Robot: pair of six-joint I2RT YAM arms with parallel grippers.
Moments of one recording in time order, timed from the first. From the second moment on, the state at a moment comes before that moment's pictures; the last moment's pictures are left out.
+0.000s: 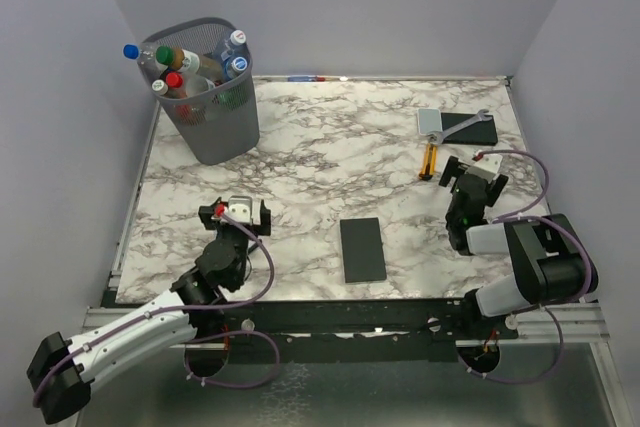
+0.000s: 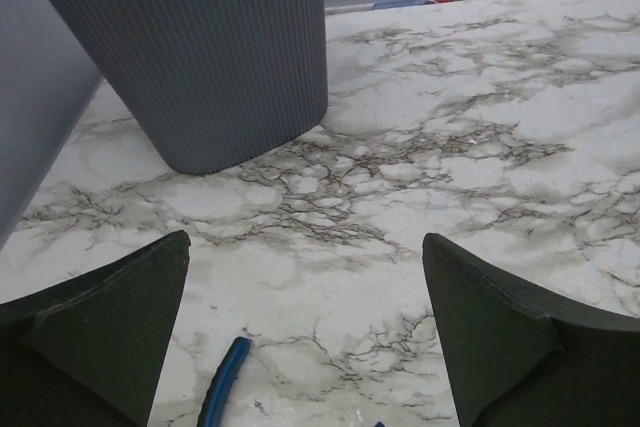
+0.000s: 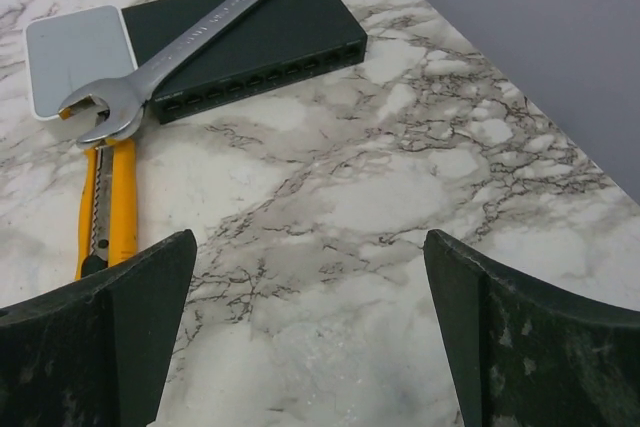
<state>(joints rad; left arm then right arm) -0.91 0.48 0.12 0.37 -0.88 0.13 0.16 1.45 0.30 0.95 0.67 0.09</state>
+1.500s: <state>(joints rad) -0.10 1.65 0.27 1.29 -0.25 -0.01 0.03 1.57 0.21 1.32 0.28 0.02</state>
